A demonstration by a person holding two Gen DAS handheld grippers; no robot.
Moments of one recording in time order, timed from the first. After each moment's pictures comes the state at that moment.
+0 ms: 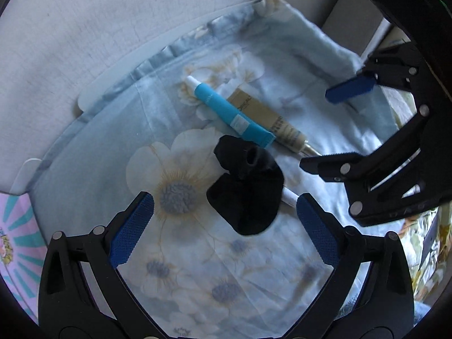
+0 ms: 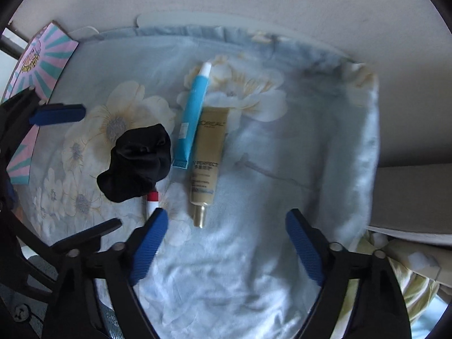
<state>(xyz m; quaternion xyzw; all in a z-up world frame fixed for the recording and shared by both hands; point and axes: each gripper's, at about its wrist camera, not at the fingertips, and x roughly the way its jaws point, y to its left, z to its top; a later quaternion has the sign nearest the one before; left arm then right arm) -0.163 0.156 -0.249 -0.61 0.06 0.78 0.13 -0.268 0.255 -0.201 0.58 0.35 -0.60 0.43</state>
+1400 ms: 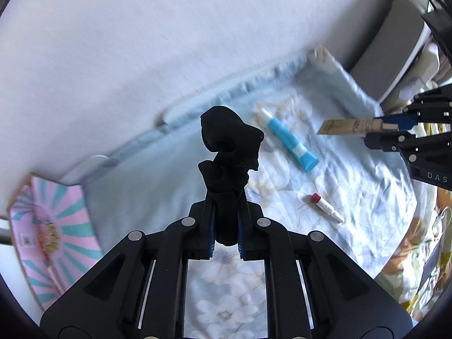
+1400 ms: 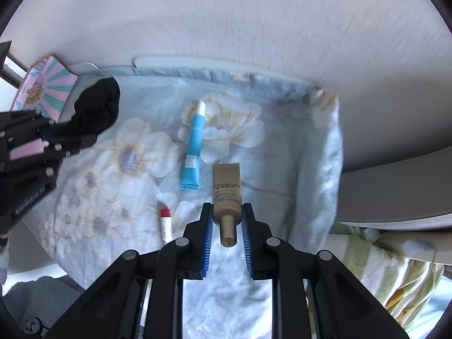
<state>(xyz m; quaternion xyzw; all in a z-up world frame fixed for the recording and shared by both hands) -0.148 0.077 -0.168 -0.56 0.04 0.82 0.06 -0.241 0.286 -0.121 0.55 0.31 -0.68 0.38</state>
